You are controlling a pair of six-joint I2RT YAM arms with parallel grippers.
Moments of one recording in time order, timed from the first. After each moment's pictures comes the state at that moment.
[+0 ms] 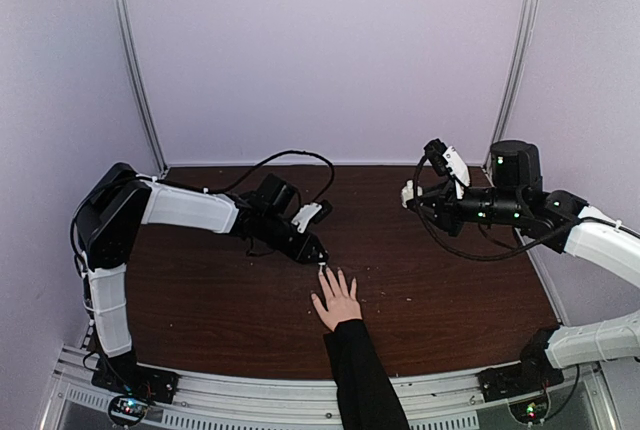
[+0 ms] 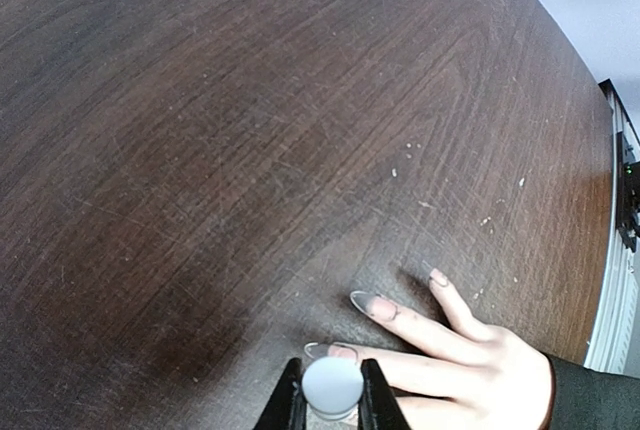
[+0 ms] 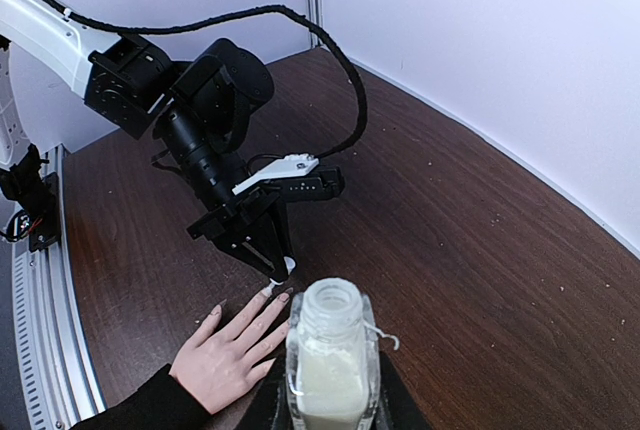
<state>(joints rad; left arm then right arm) -0.75 2.00 1.29 -0.15 0.46 -0.13 0.60 1.04 0.90 -0.24 -0.33 -0.08</state>
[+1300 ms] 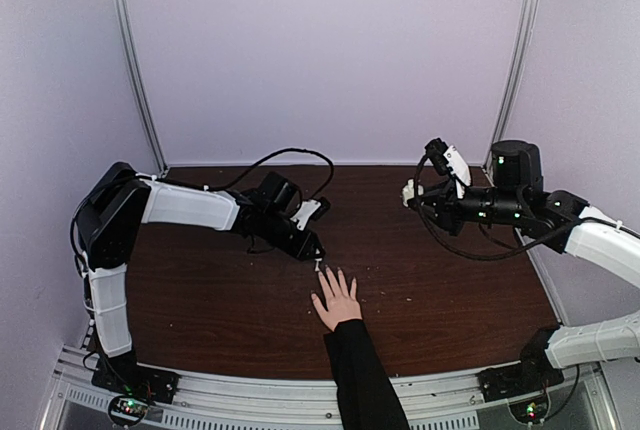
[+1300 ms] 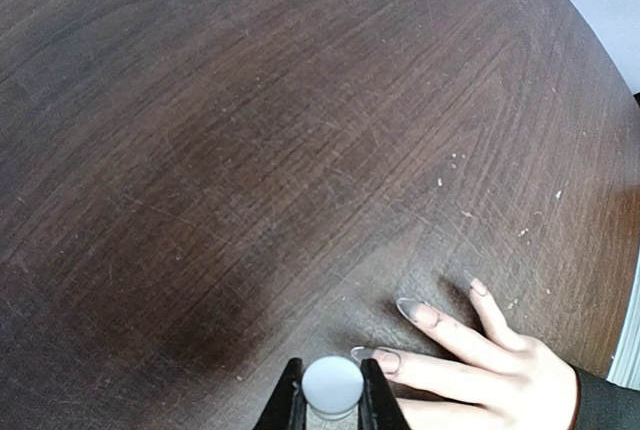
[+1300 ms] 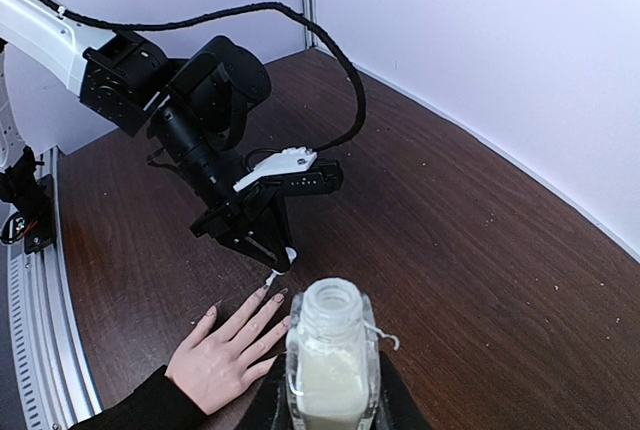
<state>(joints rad) -0.75 2.00 1.32 -0.20 0.37 -0.12 0.60 1.04 0.90 -0.24 -0.31 -0.08</state>
